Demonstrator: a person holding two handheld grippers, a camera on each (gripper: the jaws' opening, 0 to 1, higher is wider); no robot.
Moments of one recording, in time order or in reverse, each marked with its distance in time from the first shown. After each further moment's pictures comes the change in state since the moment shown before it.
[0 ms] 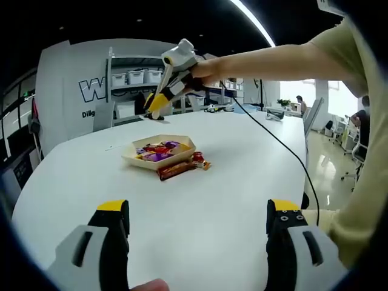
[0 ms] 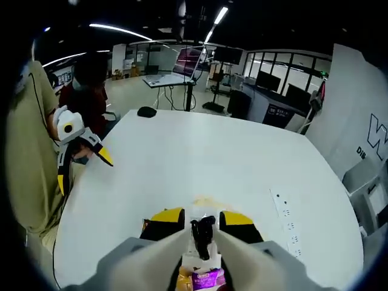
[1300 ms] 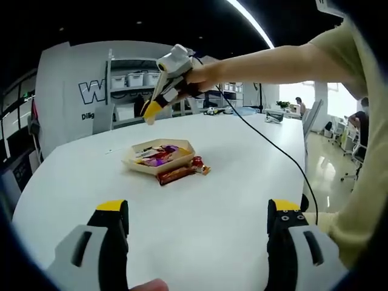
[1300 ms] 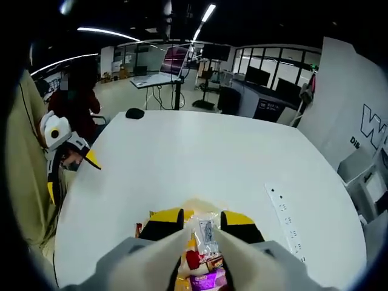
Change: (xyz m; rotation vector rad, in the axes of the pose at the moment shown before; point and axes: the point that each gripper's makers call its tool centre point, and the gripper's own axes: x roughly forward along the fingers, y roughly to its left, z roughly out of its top) left arm -0.001 -0.003 0.010 0.001 -0.021 -0.008; right arm 0.003 -0.008 -0.010 0.070 0.012 -0.054
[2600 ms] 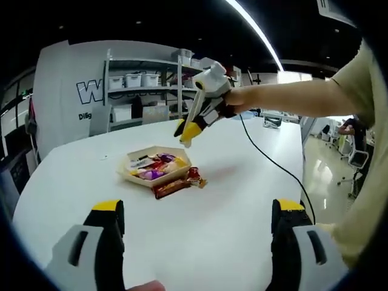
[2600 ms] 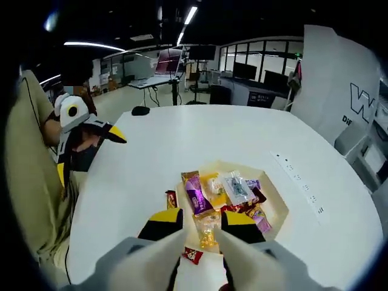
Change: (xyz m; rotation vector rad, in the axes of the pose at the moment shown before) left arm 0.013 -0.004 0.025 -0.014 -0.002 -0.023; right arm -0.046 0.059 -0.069 0.130 -0.030 -0.032
